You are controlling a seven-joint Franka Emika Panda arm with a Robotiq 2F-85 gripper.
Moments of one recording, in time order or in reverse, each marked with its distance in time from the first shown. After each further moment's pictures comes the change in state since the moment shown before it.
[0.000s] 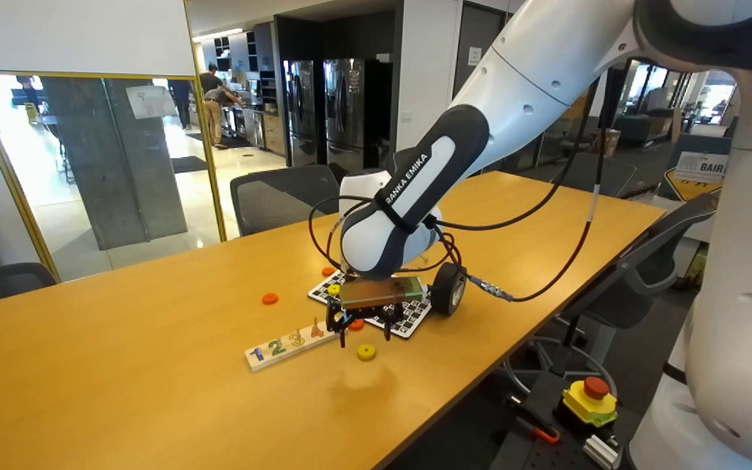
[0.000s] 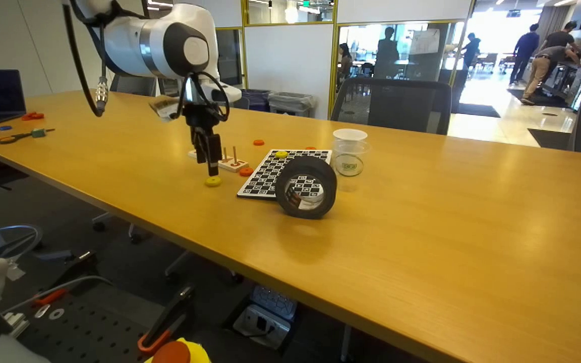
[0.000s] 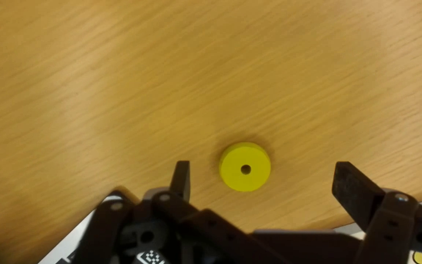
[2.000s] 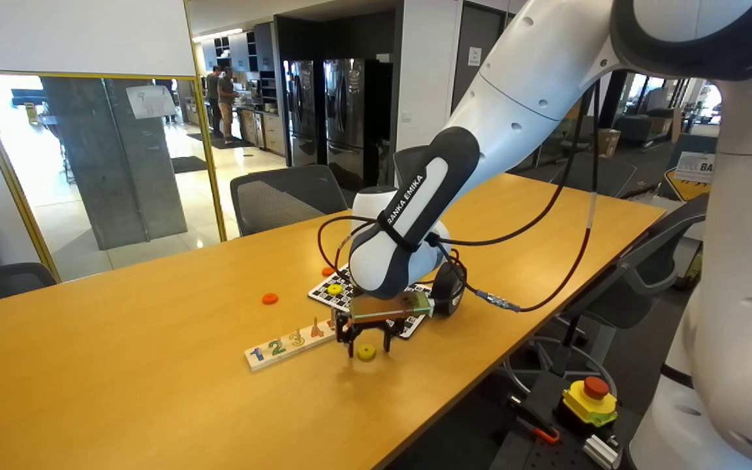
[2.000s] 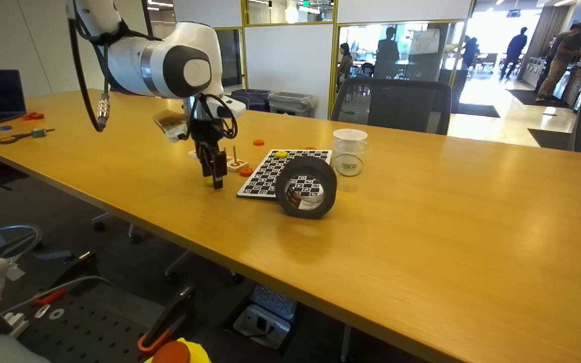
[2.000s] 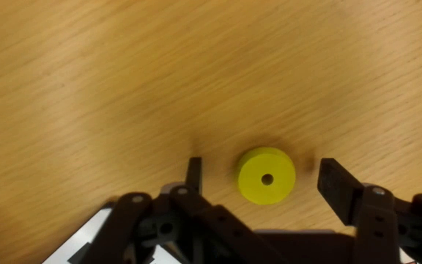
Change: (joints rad) arm 0.079 0.048 -0.100 -0.049 0.054 0.145 -0.095
